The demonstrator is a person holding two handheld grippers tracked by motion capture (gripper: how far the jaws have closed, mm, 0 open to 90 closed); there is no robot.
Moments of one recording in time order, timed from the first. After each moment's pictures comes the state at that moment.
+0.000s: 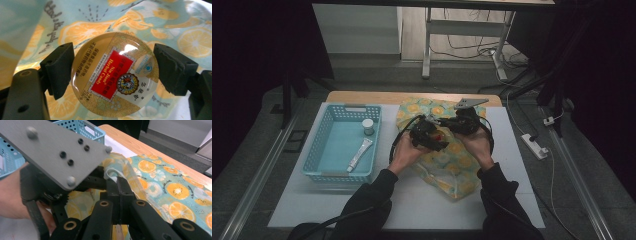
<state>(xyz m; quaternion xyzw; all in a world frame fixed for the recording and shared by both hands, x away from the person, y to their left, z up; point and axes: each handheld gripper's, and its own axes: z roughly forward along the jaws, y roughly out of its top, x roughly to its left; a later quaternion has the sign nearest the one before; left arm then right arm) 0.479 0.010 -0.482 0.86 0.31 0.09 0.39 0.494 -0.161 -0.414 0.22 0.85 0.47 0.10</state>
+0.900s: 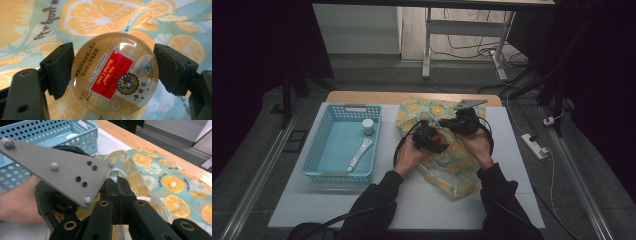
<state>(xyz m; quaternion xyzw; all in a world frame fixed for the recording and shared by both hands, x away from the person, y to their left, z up) 0.492 0.001 -0.517 0.86 0.32 0.11 0.38 0.501 -0.163 -0.425 0.24 0.85 0.45 0.11</state>
